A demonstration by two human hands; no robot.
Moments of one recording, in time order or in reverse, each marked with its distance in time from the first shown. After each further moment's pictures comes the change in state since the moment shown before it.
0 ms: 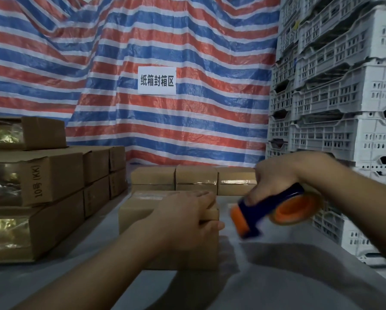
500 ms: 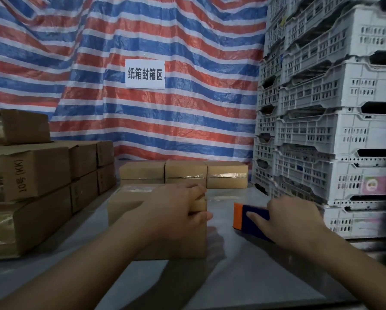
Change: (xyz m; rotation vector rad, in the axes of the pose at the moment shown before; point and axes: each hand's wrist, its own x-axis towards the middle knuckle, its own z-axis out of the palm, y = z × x) left_hand 0.000 0.002 -0.002 0.032 -0.009 0.006; right_hand -0.027 -0.006 0.130 -0.085 0.657 0.300
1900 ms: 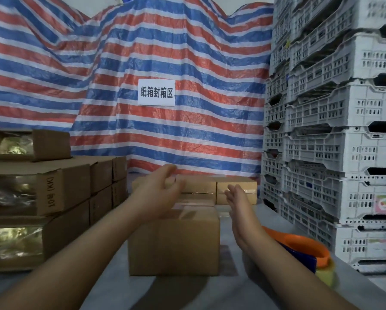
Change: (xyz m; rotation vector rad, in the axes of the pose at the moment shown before) left_hand -0.011 -0.048 -0.041 -0.659 0.293 -0.326; right_hand 0.044 -0.112 -0.026 1.933 -0.140 0.424
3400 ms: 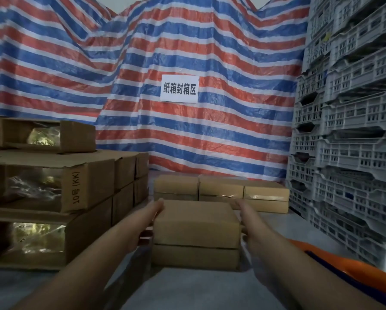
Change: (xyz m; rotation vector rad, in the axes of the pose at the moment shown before) left_hand 0.000 -0.109 -0.015 -0.537 -0.026 -0.780; right_hand 0.048 0.029 0.044 -0.108 -0.082 0.346
